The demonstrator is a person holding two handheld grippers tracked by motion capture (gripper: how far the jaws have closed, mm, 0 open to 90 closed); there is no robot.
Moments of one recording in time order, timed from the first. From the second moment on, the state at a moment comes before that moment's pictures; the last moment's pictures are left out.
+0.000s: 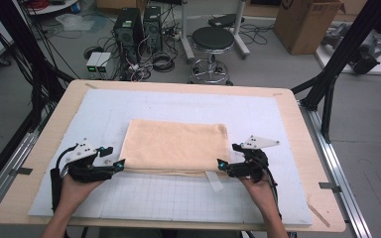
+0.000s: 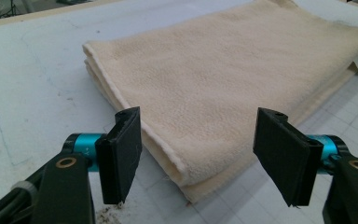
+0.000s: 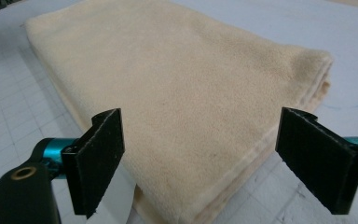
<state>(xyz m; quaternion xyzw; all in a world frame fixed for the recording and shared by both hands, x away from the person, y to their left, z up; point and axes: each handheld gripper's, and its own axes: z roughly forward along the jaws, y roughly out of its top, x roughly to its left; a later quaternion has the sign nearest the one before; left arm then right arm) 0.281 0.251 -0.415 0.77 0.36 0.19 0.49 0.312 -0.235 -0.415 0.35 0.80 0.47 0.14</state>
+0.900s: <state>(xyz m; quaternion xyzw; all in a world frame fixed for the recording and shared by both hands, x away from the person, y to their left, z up) 0.248 0.268 -0.420 0.76 0.37 0.20 0.49 0.266 -0.267 -0.421 0.36 0.79 0.47 0.16</state>
